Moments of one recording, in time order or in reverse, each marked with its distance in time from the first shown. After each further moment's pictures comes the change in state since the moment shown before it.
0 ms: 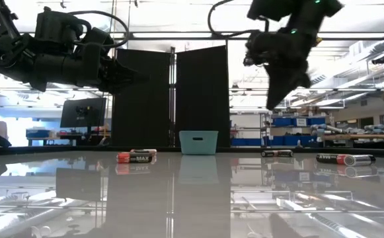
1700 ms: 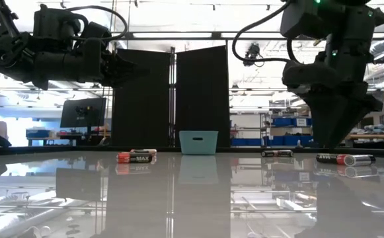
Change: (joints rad) left arm 0.000 0.000 0.003 0.063 0.000 0.048; right arm 0.222 0.013 -0.224 0.051 -0.001 0.597
